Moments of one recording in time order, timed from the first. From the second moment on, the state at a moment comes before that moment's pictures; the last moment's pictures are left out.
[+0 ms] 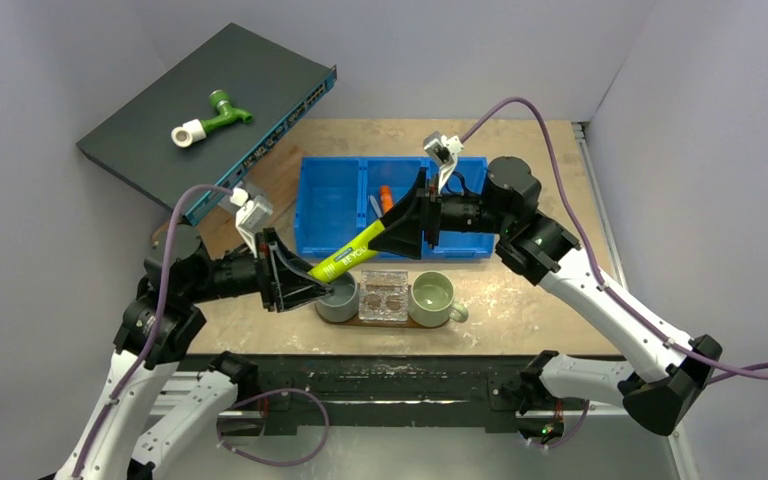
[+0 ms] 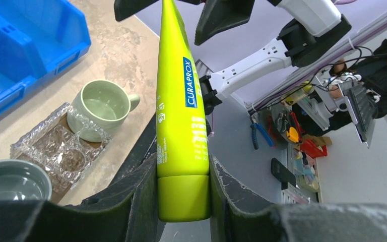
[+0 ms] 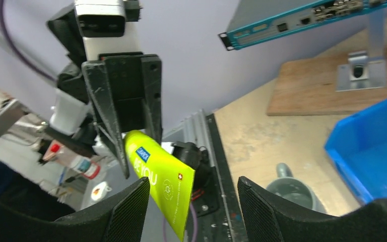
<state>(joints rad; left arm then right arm) -0.41 0.63 1.00 -0.54 0.86 -0.54 0.71 1.16 1.22 -0.12 -0.71 0.50</state>
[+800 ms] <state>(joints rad) -0.41 0.62 0.95 -0.40 0.97 -0.55 0.71 1.16 1.17 0.11 -0.93 0.71</state>
